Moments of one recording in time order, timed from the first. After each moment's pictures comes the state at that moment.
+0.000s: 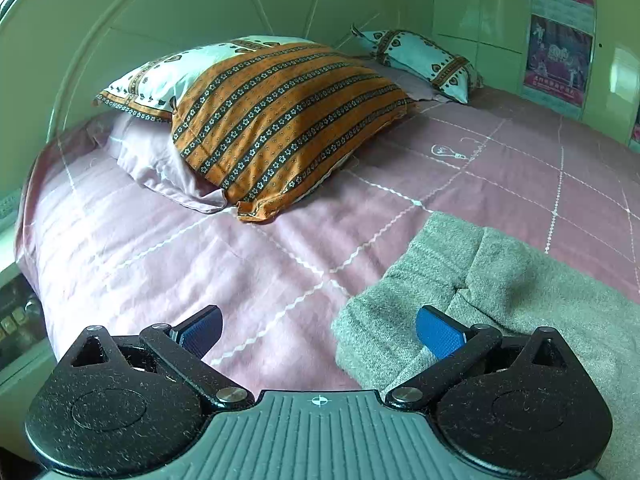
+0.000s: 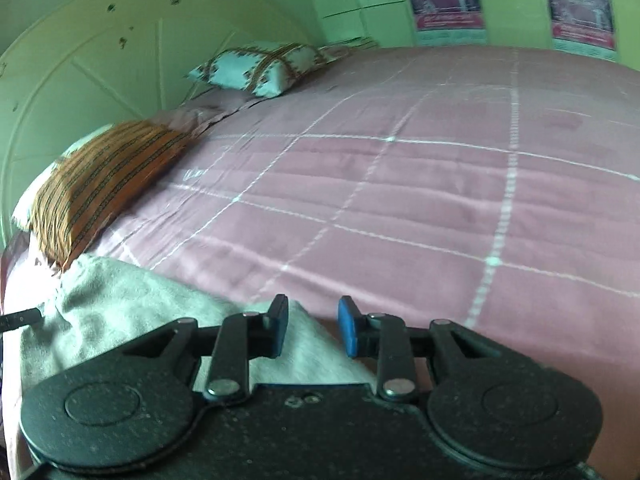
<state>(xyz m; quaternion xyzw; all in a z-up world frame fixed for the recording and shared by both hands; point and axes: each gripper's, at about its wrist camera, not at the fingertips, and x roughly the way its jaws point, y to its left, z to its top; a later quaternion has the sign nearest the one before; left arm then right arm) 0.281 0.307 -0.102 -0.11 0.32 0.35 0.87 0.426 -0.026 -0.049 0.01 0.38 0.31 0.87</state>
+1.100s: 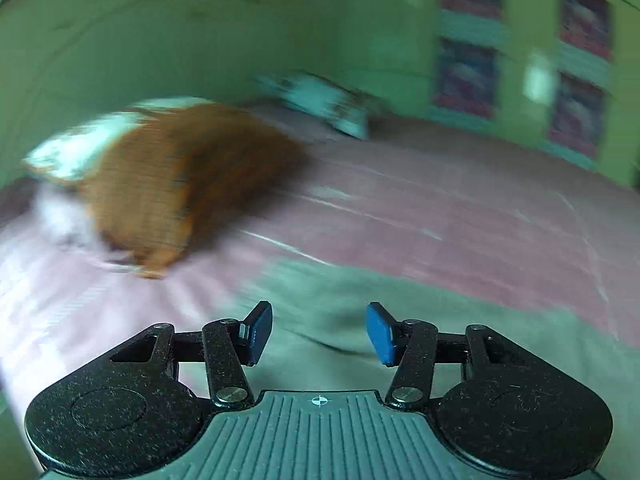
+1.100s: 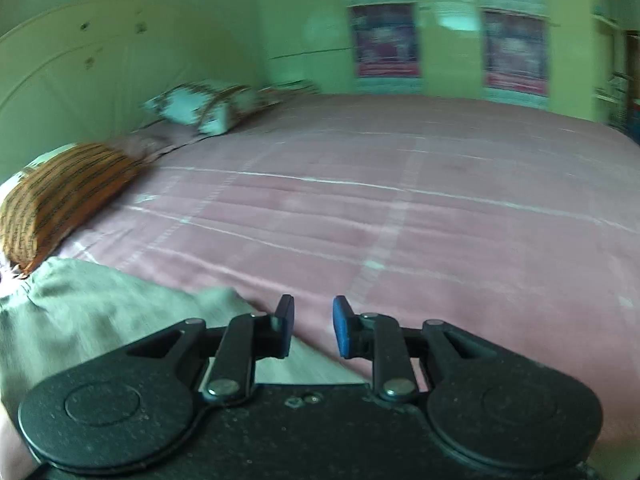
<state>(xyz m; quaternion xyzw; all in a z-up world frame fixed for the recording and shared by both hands) 0.303 0.224 -0.069 -0.06 0.29 0.21 0.93 0.316 -0.111 -0.012 0.00 0.31 0.17 0.94</state>
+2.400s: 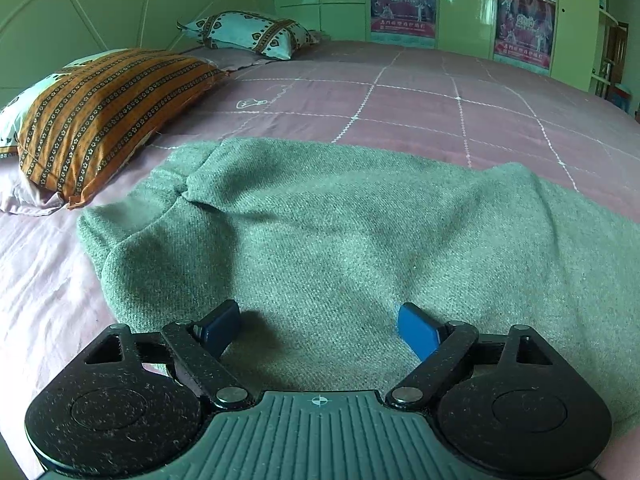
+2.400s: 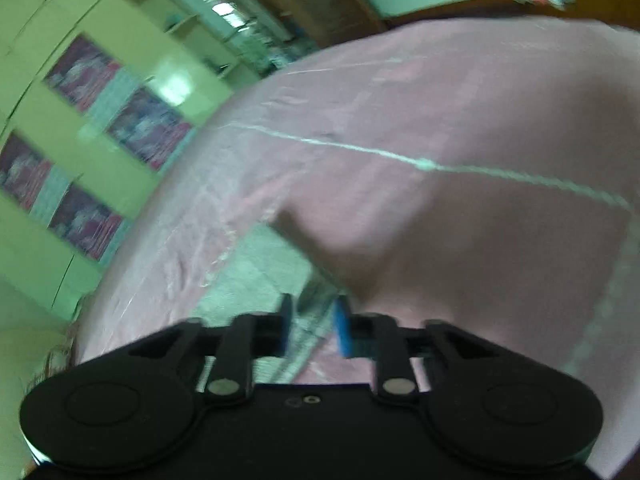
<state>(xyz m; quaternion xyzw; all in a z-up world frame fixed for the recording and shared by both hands) 0.291 0.177 -0.127 -0.02 0.37 0.16 0.92 0.132 -0.487 -0.076 0.45 0.24 -0.17 0.85</state>
